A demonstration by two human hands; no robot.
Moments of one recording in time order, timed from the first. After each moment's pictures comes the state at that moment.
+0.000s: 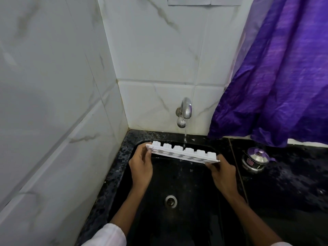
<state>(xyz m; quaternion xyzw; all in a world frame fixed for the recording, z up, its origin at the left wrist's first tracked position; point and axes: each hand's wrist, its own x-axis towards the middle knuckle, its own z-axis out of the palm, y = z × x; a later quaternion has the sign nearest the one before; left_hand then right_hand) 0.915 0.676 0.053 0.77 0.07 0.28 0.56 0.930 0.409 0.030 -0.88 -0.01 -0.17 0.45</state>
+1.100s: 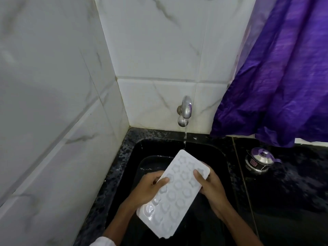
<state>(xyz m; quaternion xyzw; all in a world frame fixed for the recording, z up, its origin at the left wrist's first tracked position) 0.876 0.678 0.043 0.81 -0.03 -0.12 0.58 0.890 0.446 0.041 -0.66 0.07 0.11 0.74</state>
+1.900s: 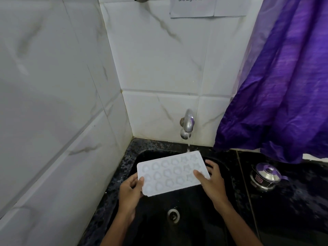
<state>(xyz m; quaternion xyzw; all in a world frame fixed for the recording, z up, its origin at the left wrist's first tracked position) 0.881 0.694 0.041 0.65 0.26 0.08 0.71 0.946 0.449 0.052 -0.75 0.09 0.03 0.65</state>
